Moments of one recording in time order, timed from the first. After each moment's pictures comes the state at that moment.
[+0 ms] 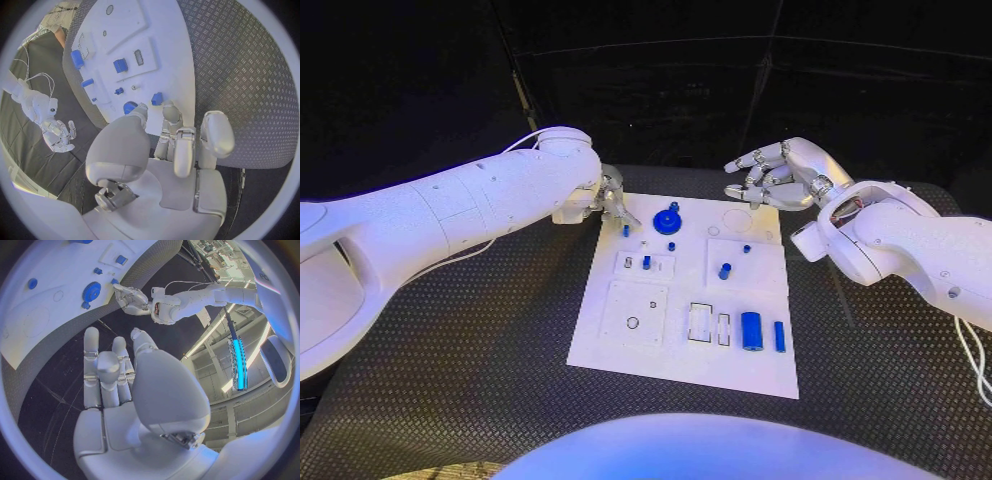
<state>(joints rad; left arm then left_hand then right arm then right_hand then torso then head) 1.26 -0.51 0.04 1.05 -1.22 0.37 -0.53 1.11 -0.04 0.05 0.28 0.04 0.95 0.08 0.47 0.40 1.17 0.01 0.99 0.81 1.47 -0.05 1.57 1.31 0.07 1.36 0.07 1.30 1.21 1.16 -0.83 0.05 1.52 -0.90 -0.41 0.14 1.49 -0.07 -0.04 0.20 0.41 0.92 0.16 0.13 0.07 1.08 0.07 0.77 0.69 1.43 -0.01 1.09 0.95 0.18 1.00 0.10 0.91 0.42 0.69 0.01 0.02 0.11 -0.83</state>
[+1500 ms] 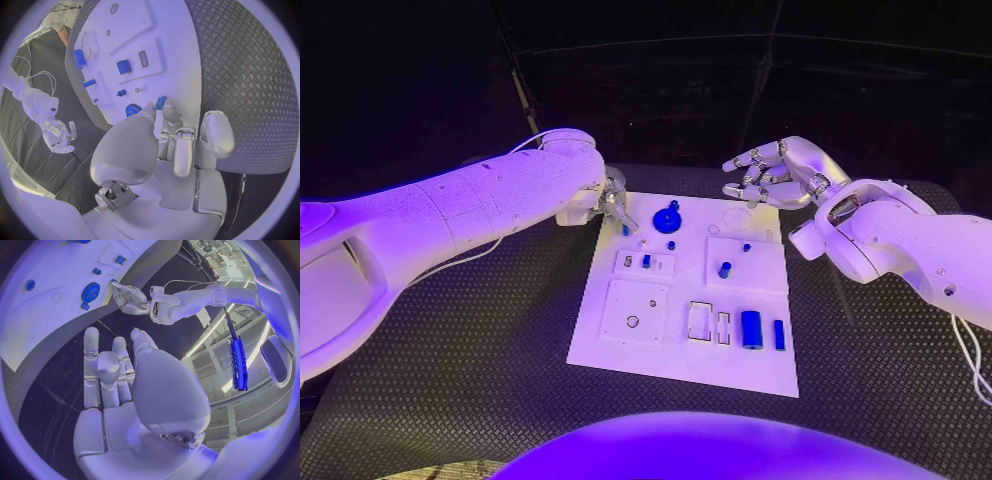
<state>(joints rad) 1.25 -0.50 0.03 1.03 -1.19 0.37 -0.53 1.32 0.04 0.11 0.22 0.04 0.97 0.07 0.47 0.39 1.18 0.00 1.00 0.80 1.47 -0.05 1.57 1.31 0.07 1.37 0.06 1.30 1.21 1.16 -0.82 0.05 1.52 -0.90 -0.40 0.14 1.49 -0.07 -0.04 0.20 0.41 0.92 0.16 0.13 0.07 1.08 0.07 0.77 0.70 1.43 -0.01 1.09 0.95 0.18 1.00 0.10 0.91 0.42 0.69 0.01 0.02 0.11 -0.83</state>
